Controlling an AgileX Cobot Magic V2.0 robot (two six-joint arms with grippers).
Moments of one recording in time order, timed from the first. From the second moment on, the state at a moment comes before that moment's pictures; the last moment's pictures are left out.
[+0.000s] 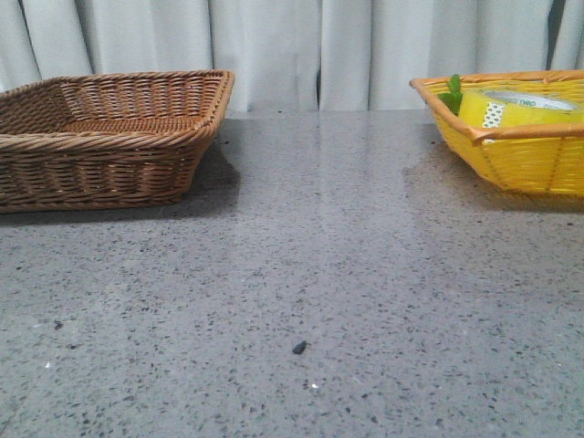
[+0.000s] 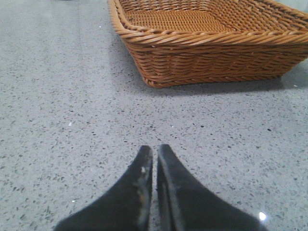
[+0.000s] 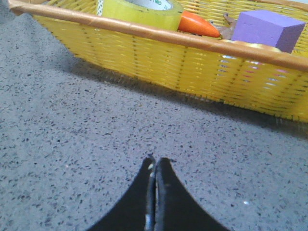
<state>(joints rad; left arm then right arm) -0.10 -0.01 0.00 -0.28 0.34 0.18 -0.01 -0.01 0.01 -0.01 0.32 -0.20</state>
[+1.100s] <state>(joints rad) -0.10 0.26 -0.40 -0.60 0.51 0.28 -0.01 0.38 -0.50 0.44 0.54 -0.13</state>
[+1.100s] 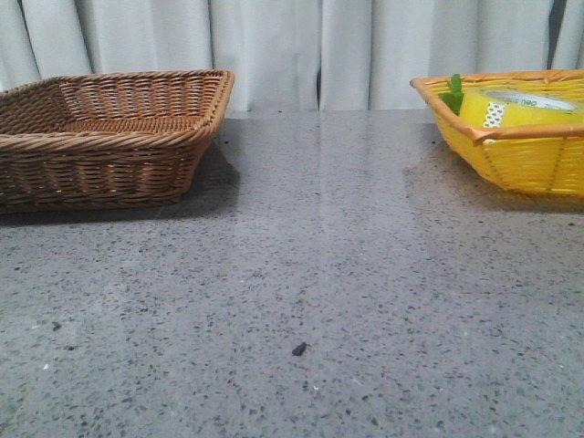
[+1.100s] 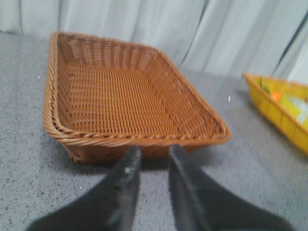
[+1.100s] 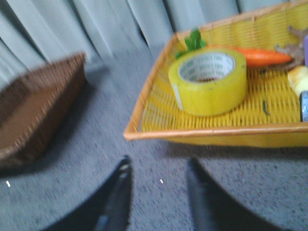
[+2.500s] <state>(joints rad) -0.17 0.45 -0.52 -0.56 0.56 0.28 0.13 1.57 -1.66 0.23 0.88 -0.24</state>
